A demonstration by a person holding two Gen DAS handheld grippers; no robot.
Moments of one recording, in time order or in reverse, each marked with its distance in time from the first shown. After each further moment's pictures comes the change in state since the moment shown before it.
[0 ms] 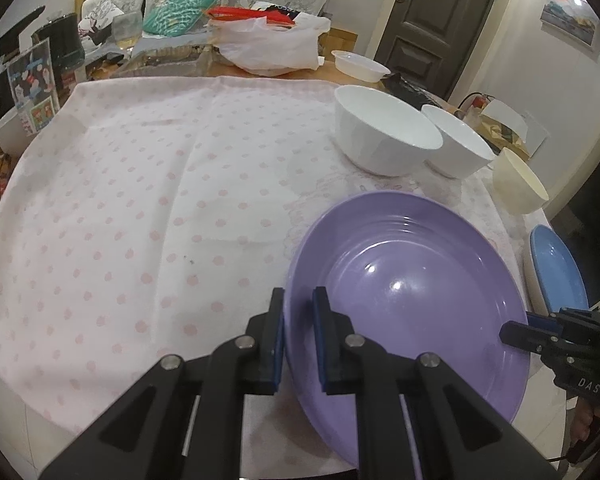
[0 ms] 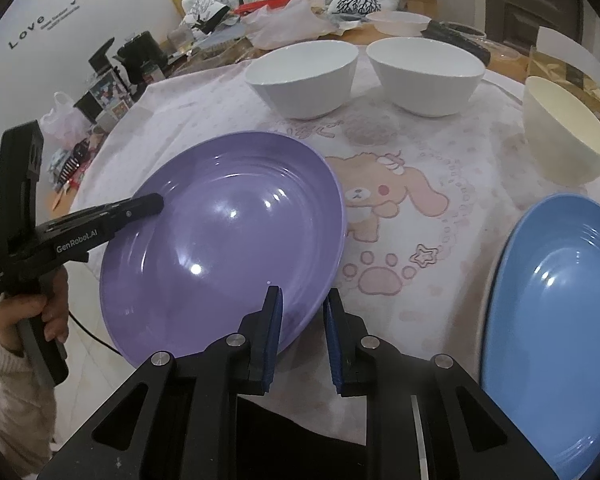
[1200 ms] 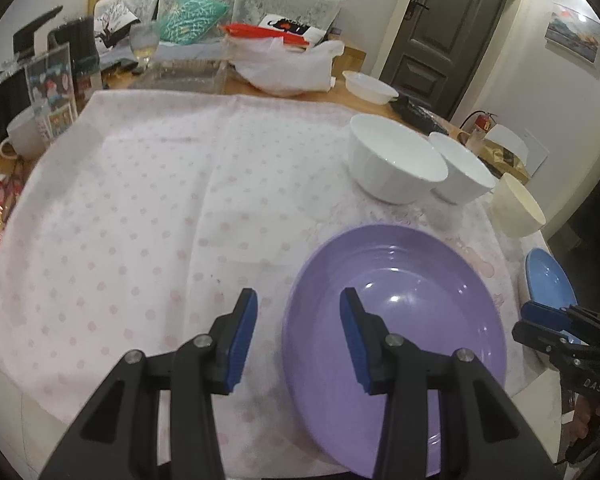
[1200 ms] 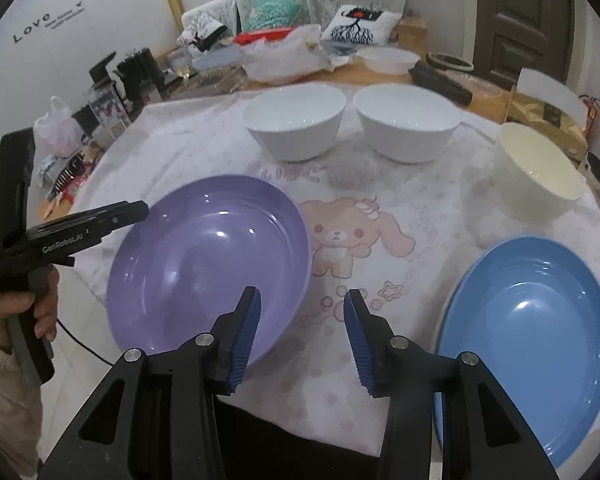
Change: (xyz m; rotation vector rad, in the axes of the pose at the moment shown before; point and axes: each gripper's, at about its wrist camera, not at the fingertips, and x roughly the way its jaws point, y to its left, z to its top) left arm -0.014 0.017 0.007 -0.040 -0.041 -0.001; right arm -0.017 0.007 0.011 -0.033 -0.063 -0.079
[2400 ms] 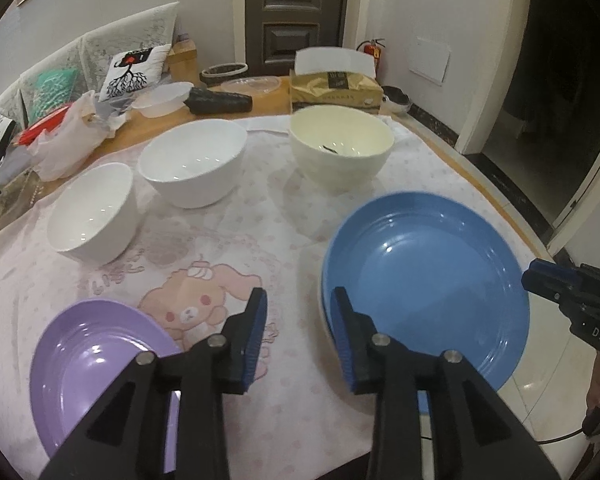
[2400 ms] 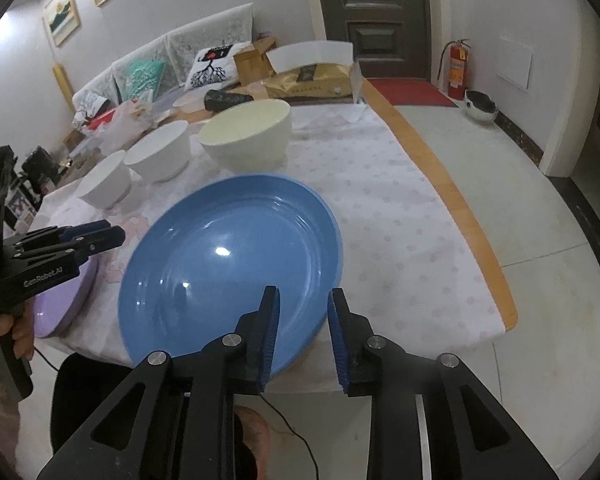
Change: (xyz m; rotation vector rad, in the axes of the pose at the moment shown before) left arm 0.024 -0.263 -0.003 0.433 0.046 -0.128; right arm -0.124 -0.191 -0.101 0.325 -0.166 -0.237
